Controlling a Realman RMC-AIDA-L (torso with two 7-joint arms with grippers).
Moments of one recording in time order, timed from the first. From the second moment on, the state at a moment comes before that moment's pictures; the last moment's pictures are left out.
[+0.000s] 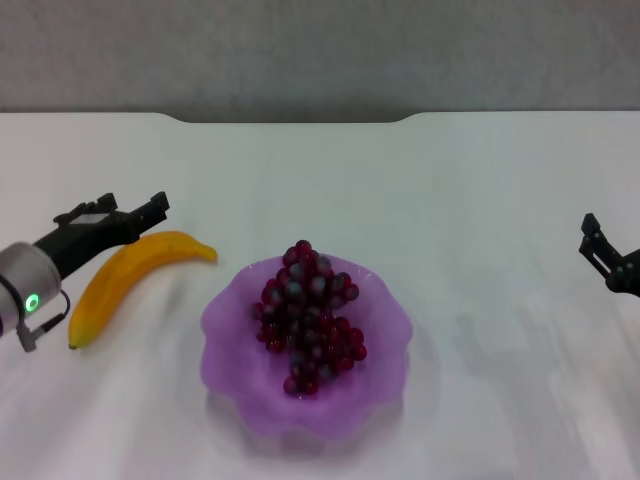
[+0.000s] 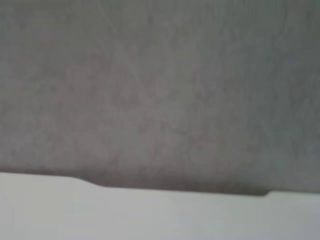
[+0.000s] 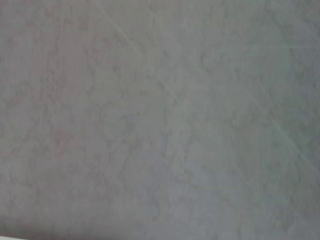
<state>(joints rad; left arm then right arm) -0.64 -2.04 0.59 0.22 -1.71 -0.85 2.06 0.36 2.01 0.69 0.29 -2.16 -1.10 0.01</state>
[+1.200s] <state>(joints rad) -0.58 -2.04 1.12 0.94 -0.48 -0.83 0.57 0.37 2.01 0.67 0.28 -2.16 -1.06 0.01</state>
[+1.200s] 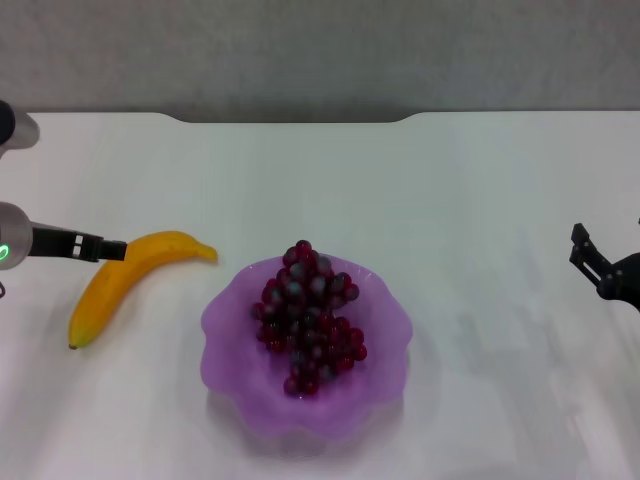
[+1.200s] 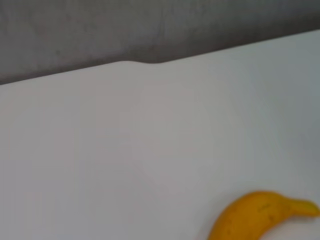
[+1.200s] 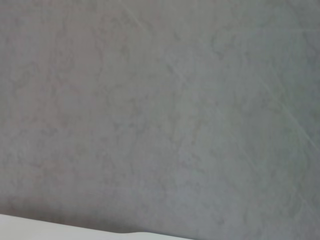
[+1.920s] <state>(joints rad) -0.63 -2.04 1.26 0.81 -0.46 -0.68 0.51 0.37 2.01 0.67 0.29 -2.16 -1.06 0.01</state>
